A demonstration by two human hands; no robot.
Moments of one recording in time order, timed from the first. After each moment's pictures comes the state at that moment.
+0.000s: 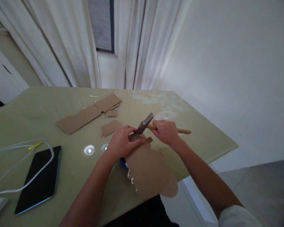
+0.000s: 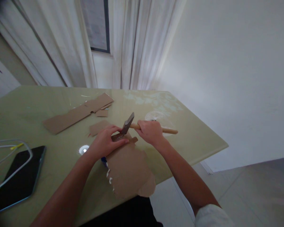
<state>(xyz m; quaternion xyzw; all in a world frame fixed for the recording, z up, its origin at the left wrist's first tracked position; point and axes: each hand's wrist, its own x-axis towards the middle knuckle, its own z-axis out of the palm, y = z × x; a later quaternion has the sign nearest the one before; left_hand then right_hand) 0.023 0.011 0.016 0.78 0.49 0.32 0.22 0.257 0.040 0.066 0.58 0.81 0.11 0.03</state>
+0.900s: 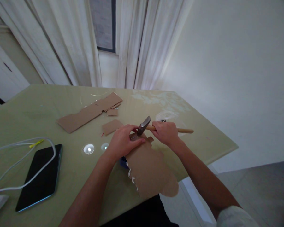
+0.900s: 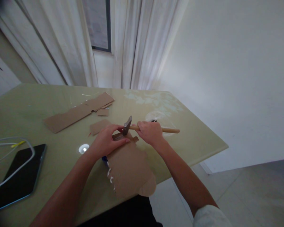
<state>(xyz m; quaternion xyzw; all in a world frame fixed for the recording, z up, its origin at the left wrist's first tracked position) 0.023 0.011 0.016 0.76 0.50 0.34 0.24 0.251 0.037 0.064 0.58 0.80 0.11 0.06</state>
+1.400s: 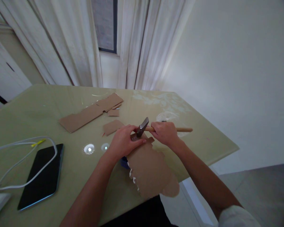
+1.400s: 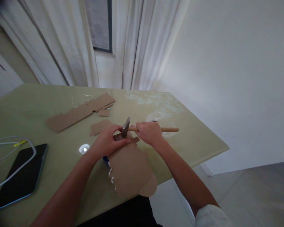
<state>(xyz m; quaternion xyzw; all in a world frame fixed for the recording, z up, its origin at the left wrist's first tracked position) 0.023 0.011 0.014 0.76 0.50 0.34 0.24 0.250 0.041 0.064 0.55 0.82 0.11 0.06</state>
